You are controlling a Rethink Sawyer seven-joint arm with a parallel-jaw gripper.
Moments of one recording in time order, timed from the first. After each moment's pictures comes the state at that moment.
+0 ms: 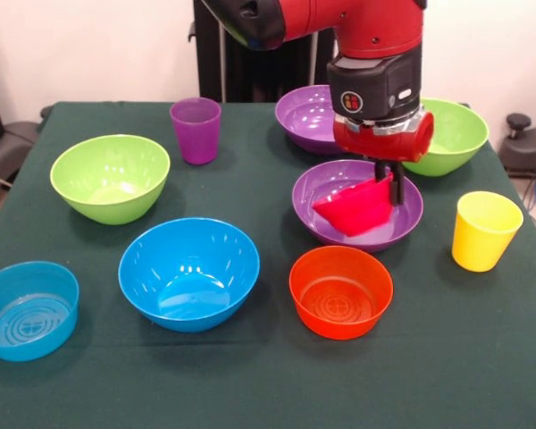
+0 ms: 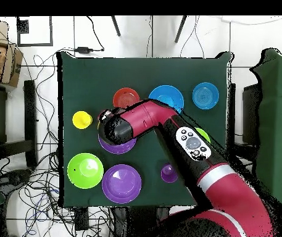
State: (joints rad) arm -0.58 -0.55 0.74 1.70 -0.74 0.62 -0.29
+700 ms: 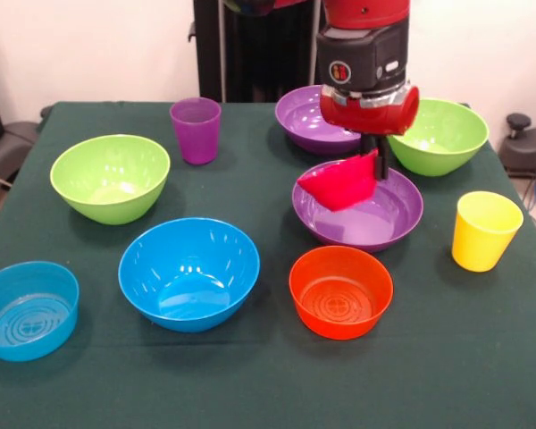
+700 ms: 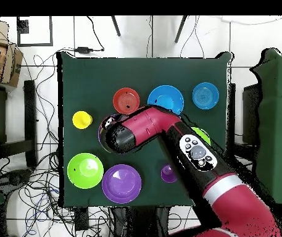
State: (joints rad) arm -0.60 -0.64 0.73 1.79 -0.74 0.62 -0.29
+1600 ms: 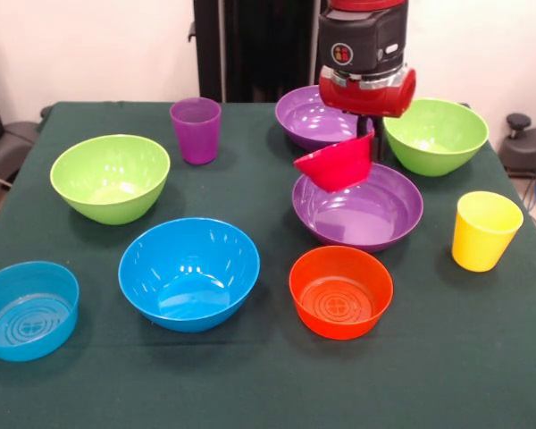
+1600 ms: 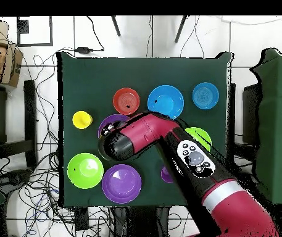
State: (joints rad) arm -0.59 -0.68 0.72 1.85 -0.74 0.62 -0.29
